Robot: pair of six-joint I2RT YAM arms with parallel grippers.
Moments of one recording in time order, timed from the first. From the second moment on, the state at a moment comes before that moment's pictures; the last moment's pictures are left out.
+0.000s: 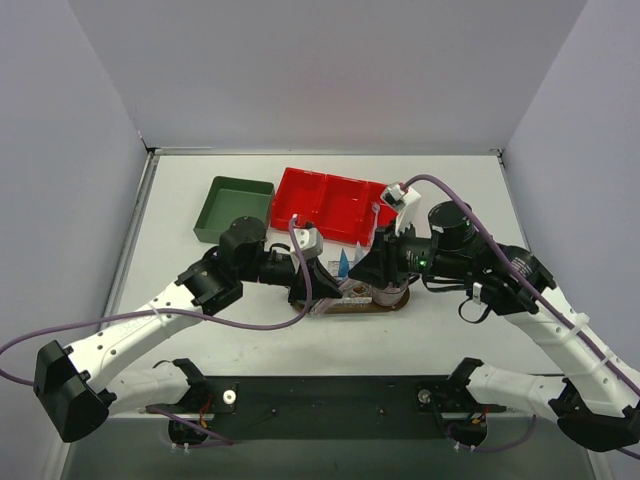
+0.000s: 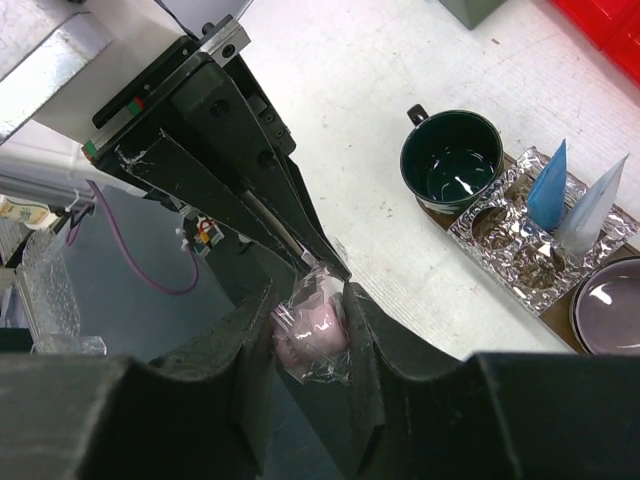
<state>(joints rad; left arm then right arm) -0.82 1.11 0.94 -0.05 0.79 -0.07 0.80 1.02 1.35 -0.80 -0.29 0.39</state>
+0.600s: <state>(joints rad) -0.69 1.12 0.92 -0.01 0.75 -0.15 0.86 0.82 1.19 -0.80 0.04 0.35</state>
